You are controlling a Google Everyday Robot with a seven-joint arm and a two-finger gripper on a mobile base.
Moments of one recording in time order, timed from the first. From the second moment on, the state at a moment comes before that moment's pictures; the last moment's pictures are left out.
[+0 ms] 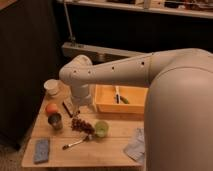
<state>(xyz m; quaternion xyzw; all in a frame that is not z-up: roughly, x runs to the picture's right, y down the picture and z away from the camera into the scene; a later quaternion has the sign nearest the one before) -0.107 0.102 0.703 -0.26 0.23 0.64 0.68</state>
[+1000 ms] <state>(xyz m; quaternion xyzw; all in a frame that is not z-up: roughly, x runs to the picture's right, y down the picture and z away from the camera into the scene) -0.107 0.102 0.703 -0.26 0.23 0.64 0.68</state>
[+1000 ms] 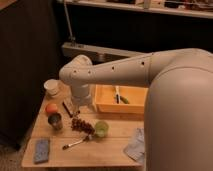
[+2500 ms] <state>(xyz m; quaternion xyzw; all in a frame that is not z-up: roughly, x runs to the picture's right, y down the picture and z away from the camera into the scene) -0.120 0.110 0.695 -0.28 0.22 0.62 0.70</state>
